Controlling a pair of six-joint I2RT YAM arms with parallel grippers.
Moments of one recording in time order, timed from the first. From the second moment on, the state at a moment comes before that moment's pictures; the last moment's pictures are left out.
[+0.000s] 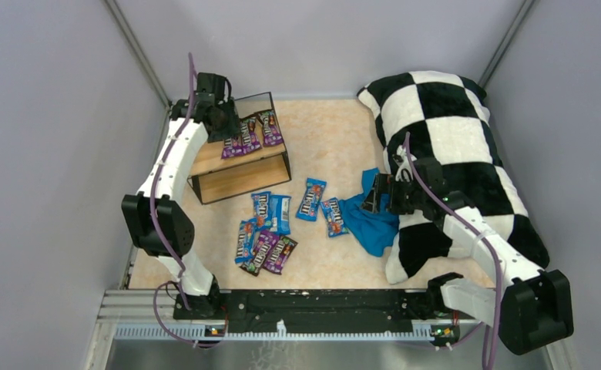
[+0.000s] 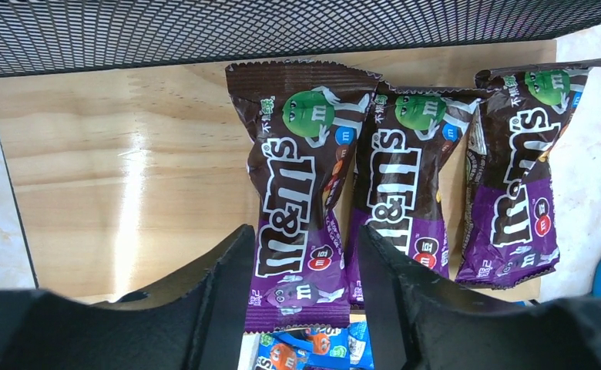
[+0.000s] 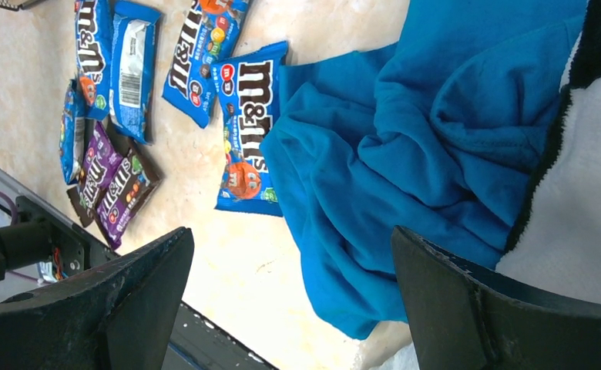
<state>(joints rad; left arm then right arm) -0.15 1.71 1.73 -0.90 -0.15 -0.37 0.31 1.07 0.70 -0.42 -0.37 0.38</state>
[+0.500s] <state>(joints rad) -0.14 1.34 1.46 -0.79 0.14 -0.28 0.31 1.08 0.70 -0.40 -0.37 0.38</state>
